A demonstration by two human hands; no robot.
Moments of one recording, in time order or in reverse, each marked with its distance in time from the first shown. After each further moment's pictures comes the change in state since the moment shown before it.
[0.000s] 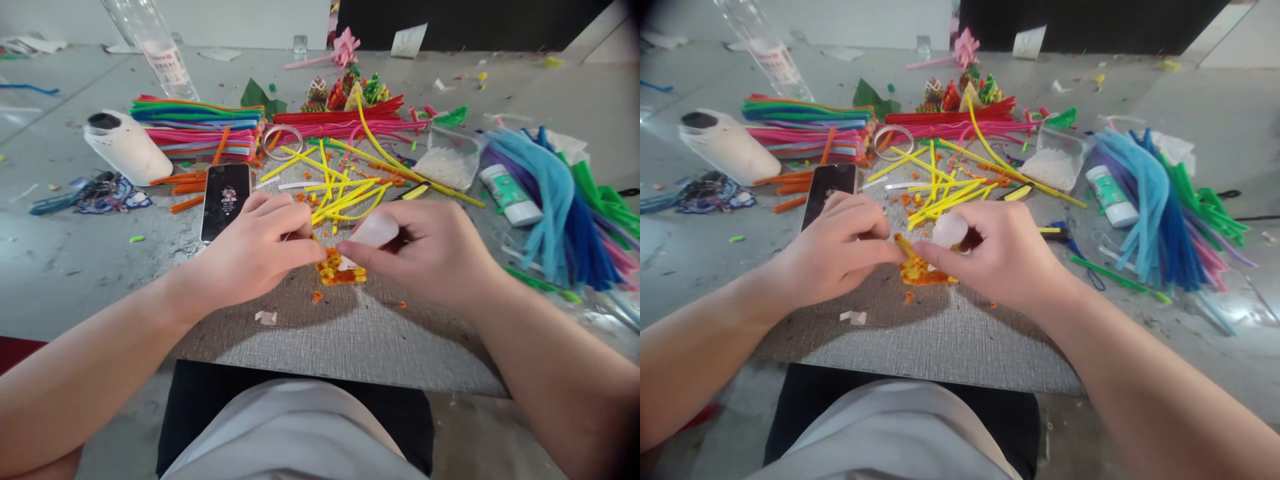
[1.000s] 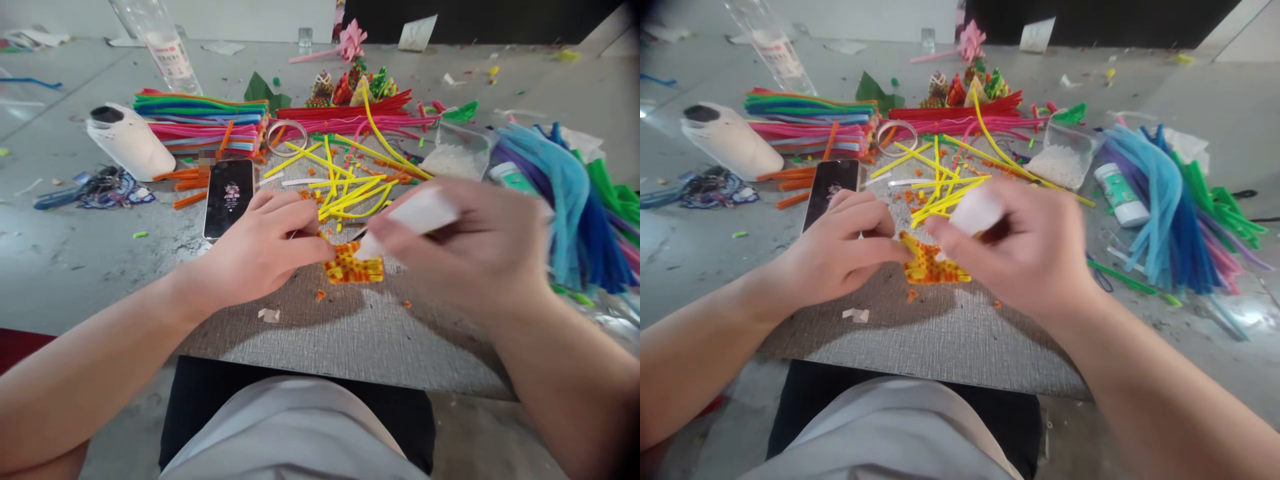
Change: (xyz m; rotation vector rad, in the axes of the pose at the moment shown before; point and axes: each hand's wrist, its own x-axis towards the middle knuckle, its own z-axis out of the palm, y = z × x) left_hand 0.000 0.002 0.002 -0.019 0.006 -0.003; right_hand -0.003 -0.009 -0.001 -0.071 0.210 0.002
